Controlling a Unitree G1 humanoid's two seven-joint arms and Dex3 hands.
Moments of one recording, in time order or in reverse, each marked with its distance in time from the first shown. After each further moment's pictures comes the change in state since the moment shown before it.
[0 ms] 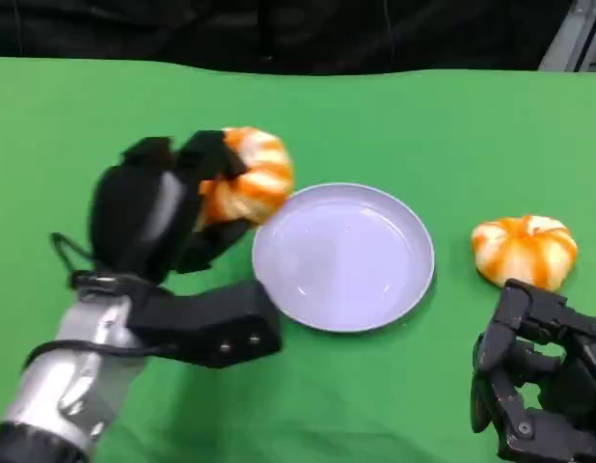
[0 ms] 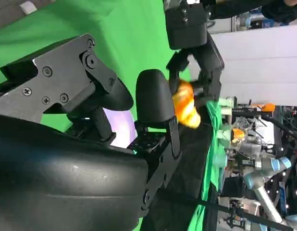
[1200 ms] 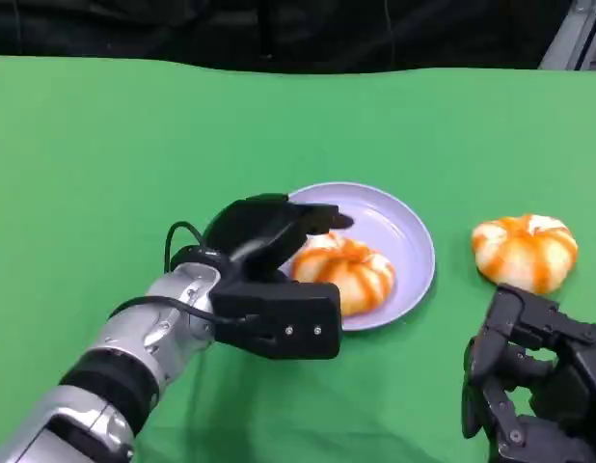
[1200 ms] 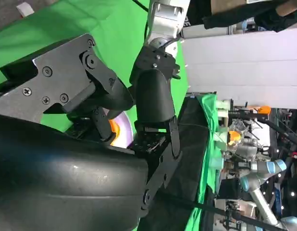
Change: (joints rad) left arm -0.300 -0.131 -0.180 0.587 -0.057 -0.198 -0.284; right arm 0.019 0.006 0.034 -0.015 -0.011 -0.027 -0.016
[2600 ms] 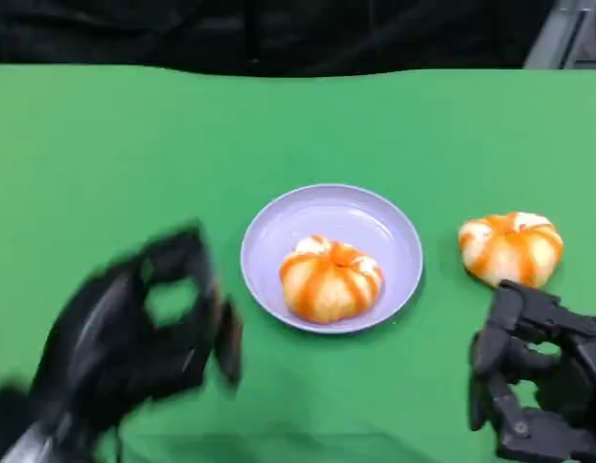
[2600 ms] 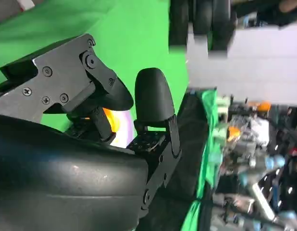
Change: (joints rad) left arm 0.963 0.001 0.670 -1.548 -1.404 0.996 -0.501; right arm -0.039 -0.019 -0.042 0.068 0.012 -0.010 0.030
